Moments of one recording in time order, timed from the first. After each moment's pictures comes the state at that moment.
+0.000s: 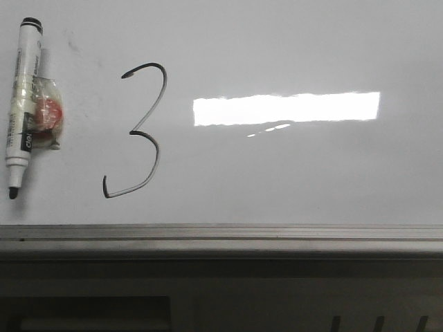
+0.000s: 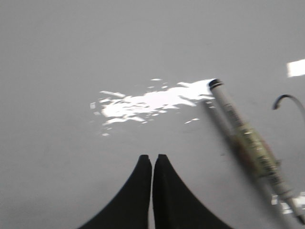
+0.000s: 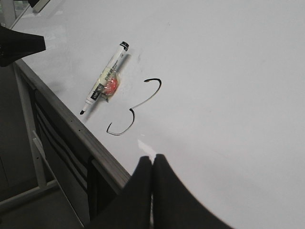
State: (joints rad) left arm -0.31 0.06 -0.01 -0.12 -0.03 0.25; right arm 0.82 0.28 -0.27 0.19 0.17 -0.30
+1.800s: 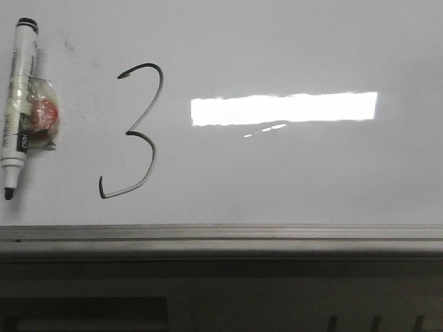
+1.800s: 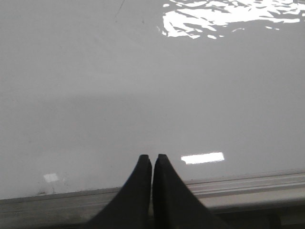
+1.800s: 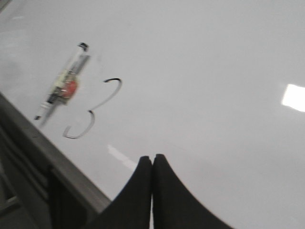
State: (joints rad) left arm -0.02 0.00 0.00 0.00 0.34 0.11; right arm 0.68 0.28 -0.22 0.19 0.09 -0.30
